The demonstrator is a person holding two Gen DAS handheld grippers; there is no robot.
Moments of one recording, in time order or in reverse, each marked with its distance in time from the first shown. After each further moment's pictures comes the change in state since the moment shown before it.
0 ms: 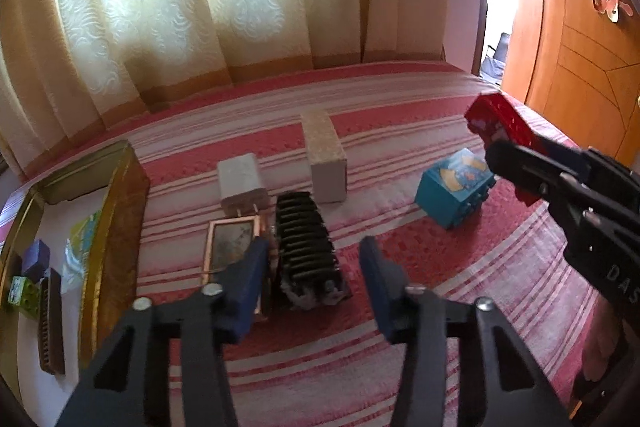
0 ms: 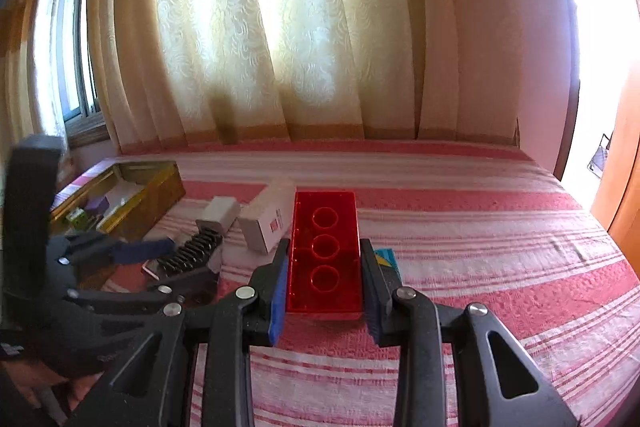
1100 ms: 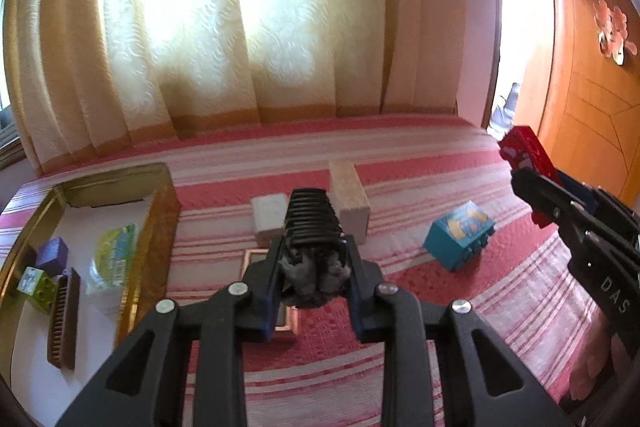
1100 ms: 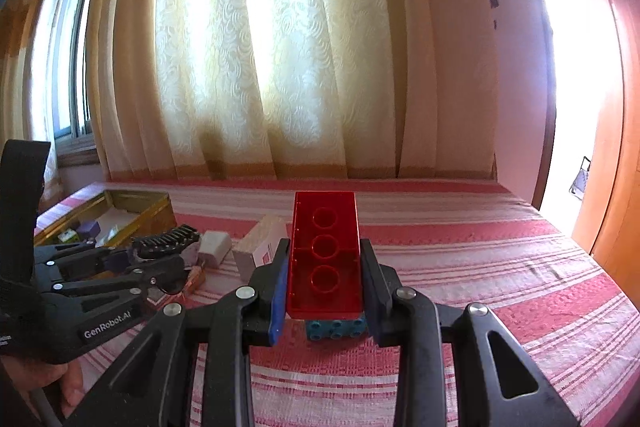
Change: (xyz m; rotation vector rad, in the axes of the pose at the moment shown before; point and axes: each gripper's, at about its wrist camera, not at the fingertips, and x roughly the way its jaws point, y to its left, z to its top) left arm -0.035 0.020 -0.002 -0.102 -0.198 0.031; right arm -0.025 0.003 0.000 0.002 -0.157 -0.072
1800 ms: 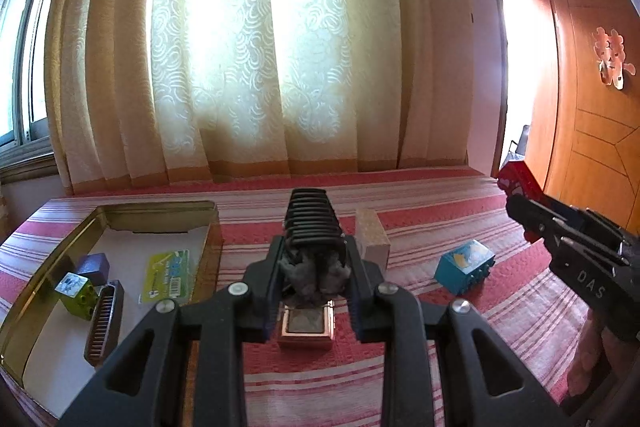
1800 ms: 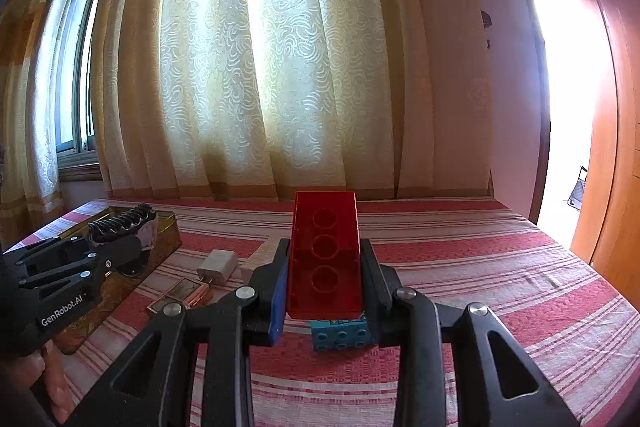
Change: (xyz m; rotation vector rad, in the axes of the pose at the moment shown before) left arm -0.041 0.018 -0.009 -0.028 -0.200 0.052; right arm -0.009 0.010 0.001 -0.001 -0.066 -0.006
